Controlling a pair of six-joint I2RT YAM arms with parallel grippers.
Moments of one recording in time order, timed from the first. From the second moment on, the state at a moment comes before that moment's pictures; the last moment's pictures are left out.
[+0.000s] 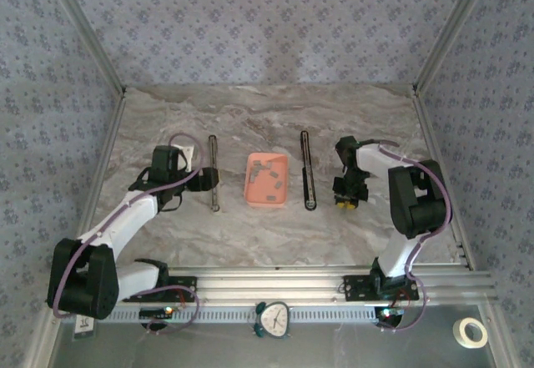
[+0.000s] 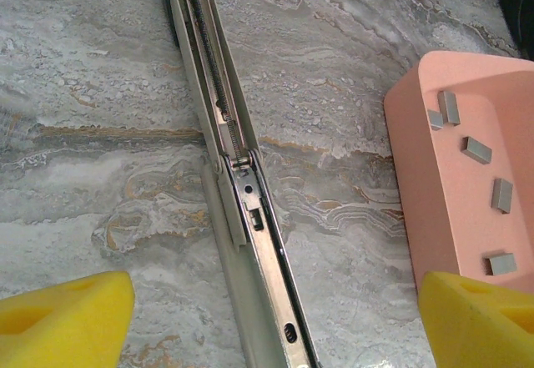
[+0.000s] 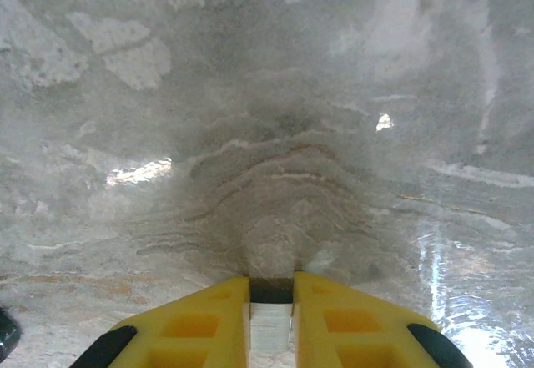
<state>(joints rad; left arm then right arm) -0.23 1.18 0.64 -0.26 0.24 -0.25 0.24 1.75 1.04 -0.97 -0.07 0.45</state>
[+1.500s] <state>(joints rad) -0.23 1.23 0.64 -0.19 0.24 -0.30 0.56 1.68 1.22 -0.91 0.03 0.53</state>
